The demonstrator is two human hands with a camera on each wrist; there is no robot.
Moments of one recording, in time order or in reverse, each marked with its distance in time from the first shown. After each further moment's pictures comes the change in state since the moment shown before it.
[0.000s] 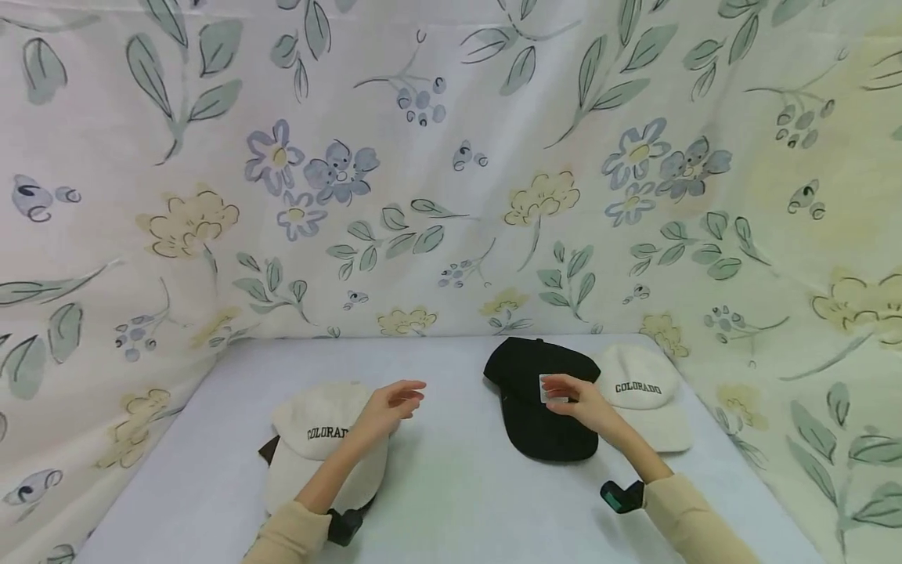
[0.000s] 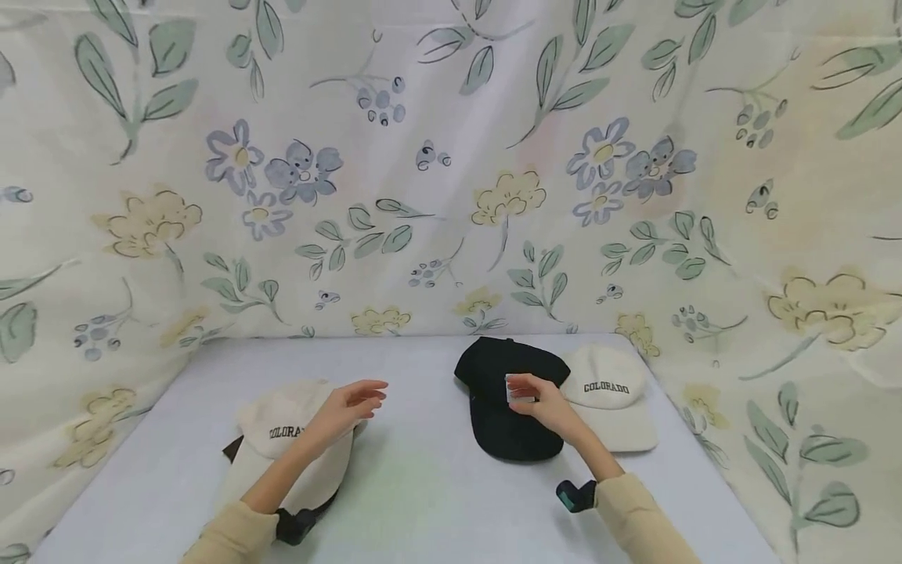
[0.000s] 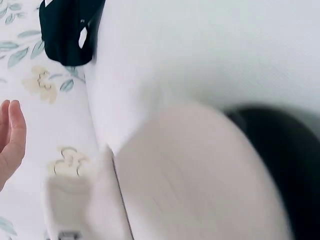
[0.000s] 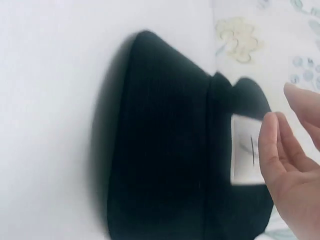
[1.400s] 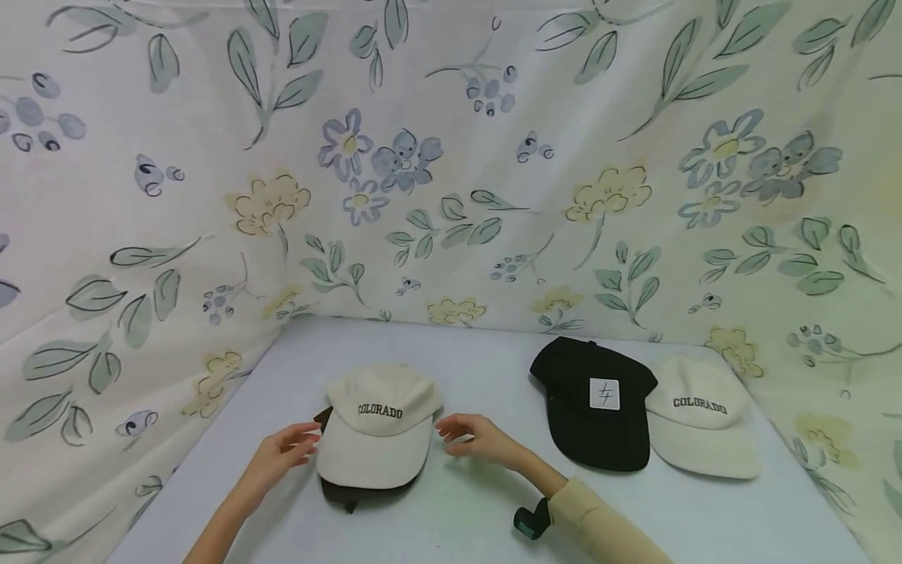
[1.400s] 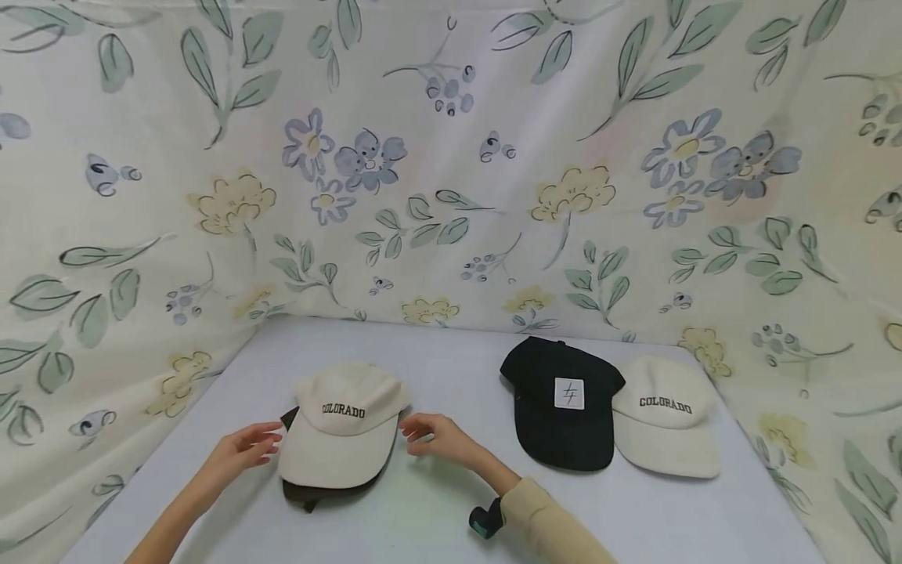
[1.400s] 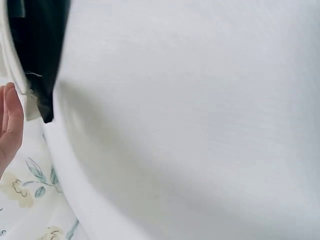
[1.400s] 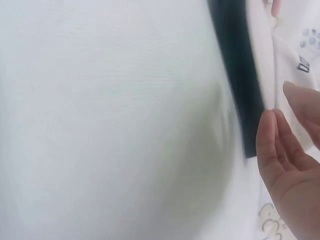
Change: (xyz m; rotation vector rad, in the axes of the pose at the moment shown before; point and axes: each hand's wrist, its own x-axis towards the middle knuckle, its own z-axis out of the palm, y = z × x) left_hand -0.152 -0.059 -0.136 0.092 0.344 -0.302; right_hand 0.061 -0.034 0.207 0.102 -0.483 -0.142
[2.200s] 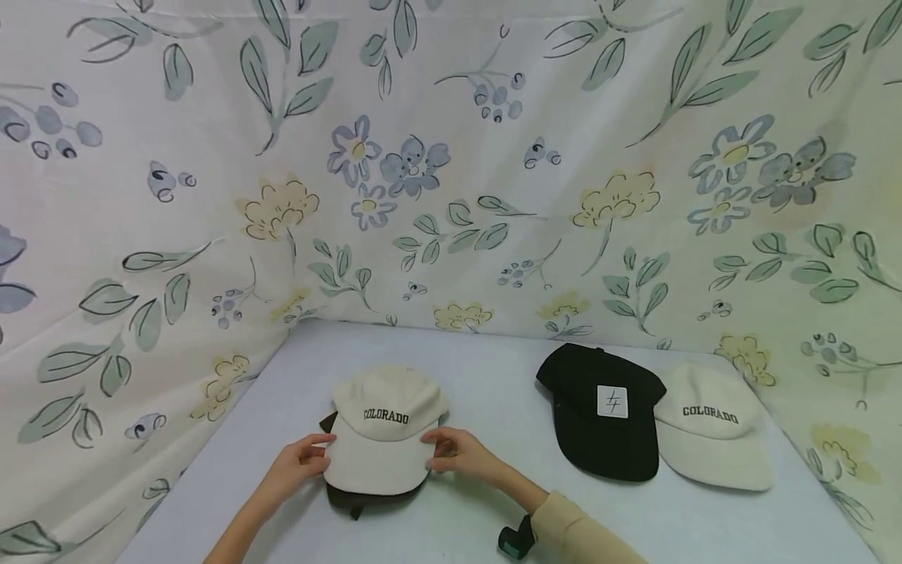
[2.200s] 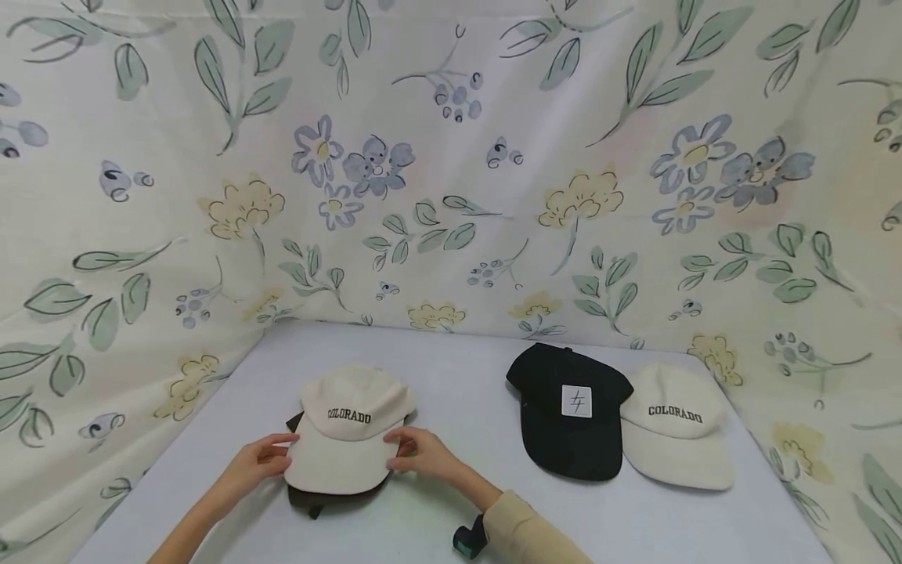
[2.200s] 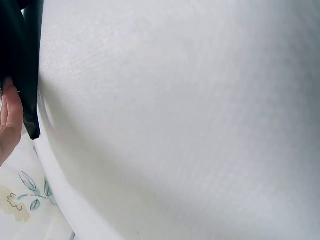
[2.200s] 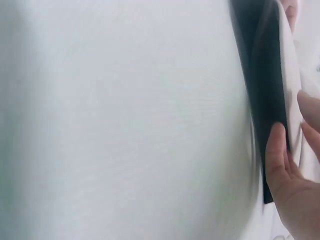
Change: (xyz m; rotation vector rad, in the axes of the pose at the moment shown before) left_hand 0.006 -0.017 0.008 0.031 -0.122 0.063; right_hand 0.015 -0.004 0.033 0.009 0.056 0.017
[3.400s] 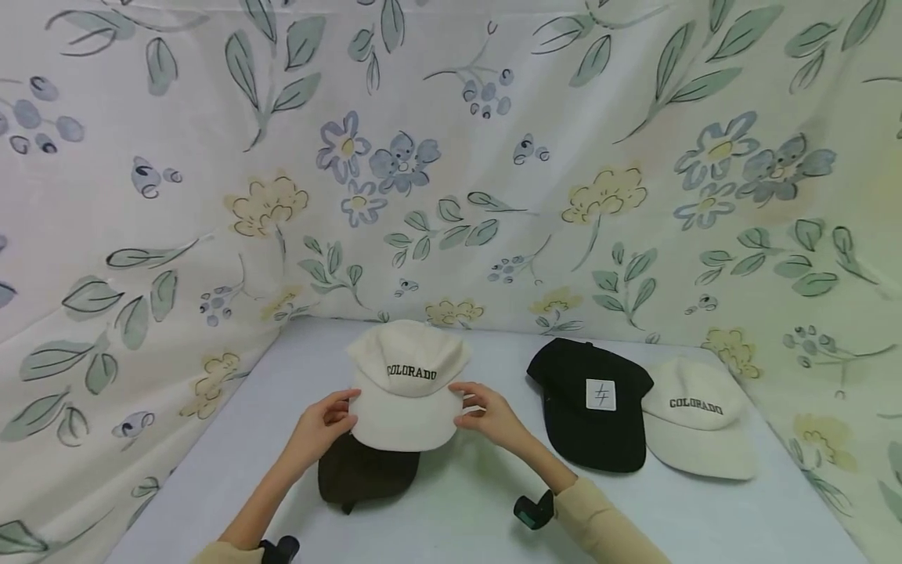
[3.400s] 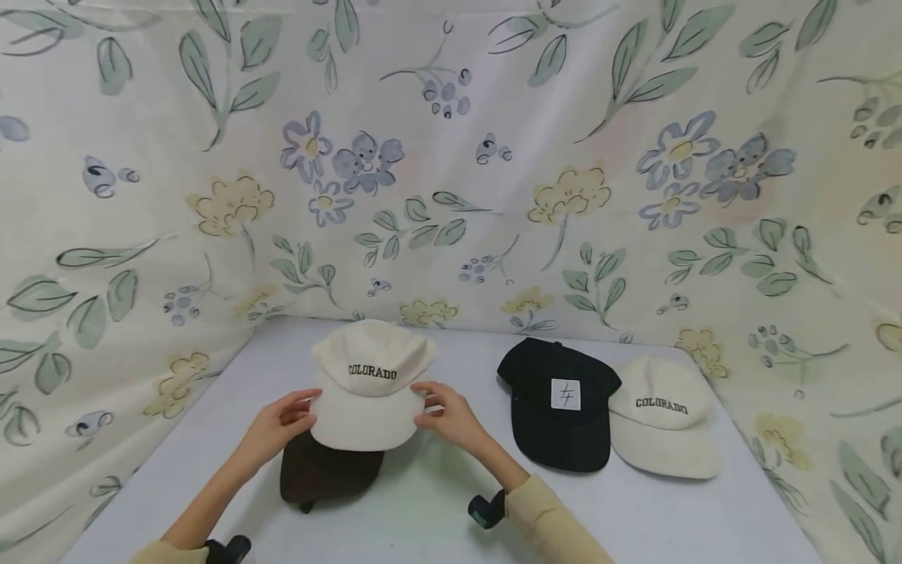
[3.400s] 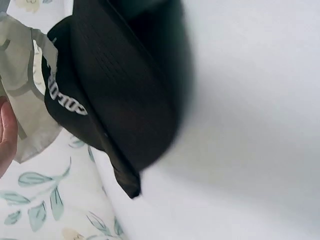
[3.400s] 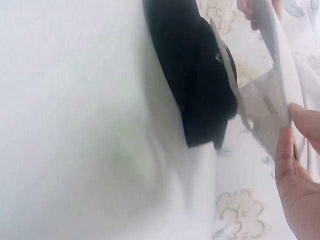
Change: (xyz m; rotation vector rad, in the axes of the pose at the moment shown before) left_hand 0.026 0.065 0.033 0.112 0.150 0.220; right_hand -0.024 -0.055 -0.054 0.009 0.256 -0.041
